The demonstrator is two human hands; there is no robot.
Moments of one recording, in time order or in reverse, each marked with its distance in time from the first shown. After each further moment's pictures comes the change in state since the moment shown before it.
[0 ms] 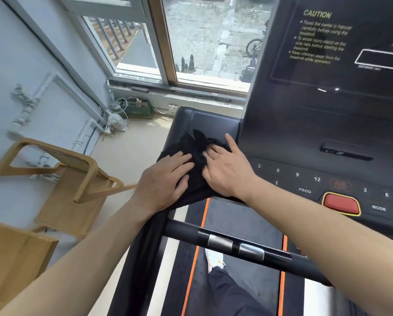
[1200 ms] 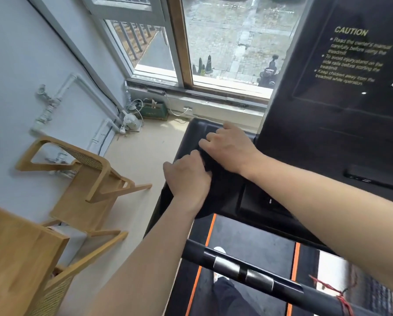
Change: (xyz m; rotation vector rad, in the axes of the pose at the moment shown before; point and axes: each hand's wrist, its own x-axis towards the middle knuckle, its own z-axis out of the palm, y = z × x) left_hand 0.084 0.042 0.004 0.217 -0.173 -0.776; right_hand 0.081 0.032 -0.045 -0.216 0.121 -0.305
